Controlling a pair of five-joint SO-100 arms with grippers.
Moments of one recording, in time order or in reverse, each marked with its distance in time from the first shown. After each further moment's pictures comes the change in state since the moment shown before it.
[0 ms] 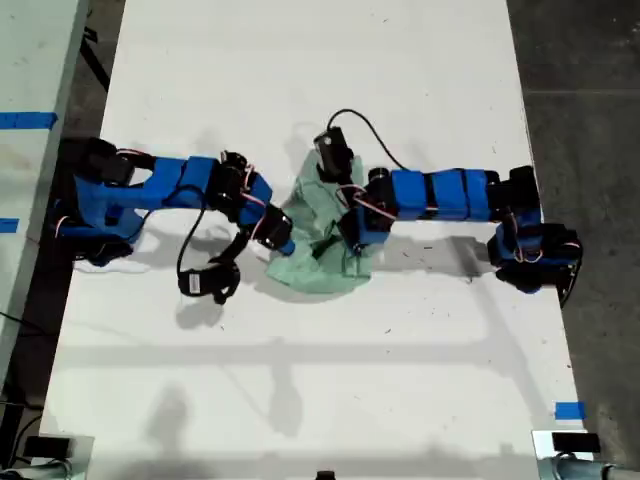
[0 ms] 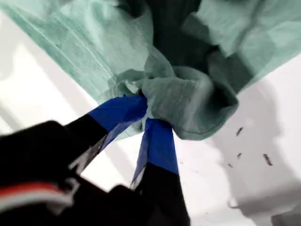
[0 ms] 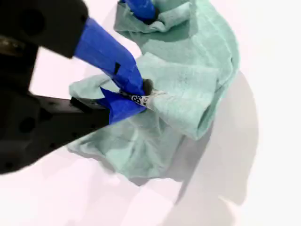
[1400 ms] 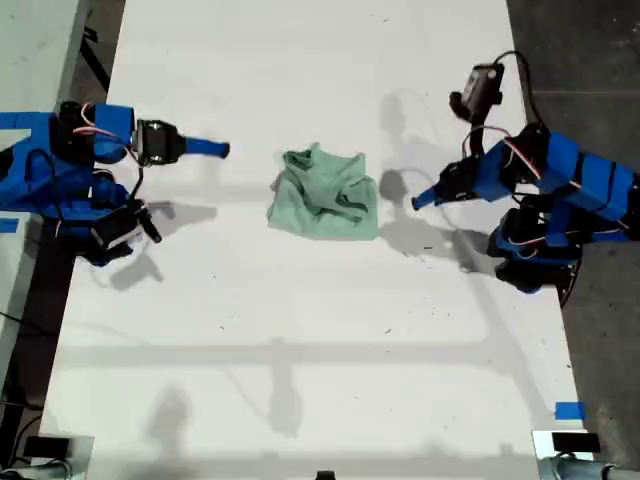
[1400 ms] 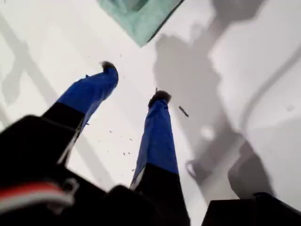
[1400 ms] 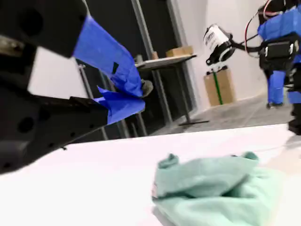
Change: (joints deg) arm 0 -14.8 99.7 87.5 -38.5 4.8; arm 1 15.2 84.5 80.2 -15.7 0.4
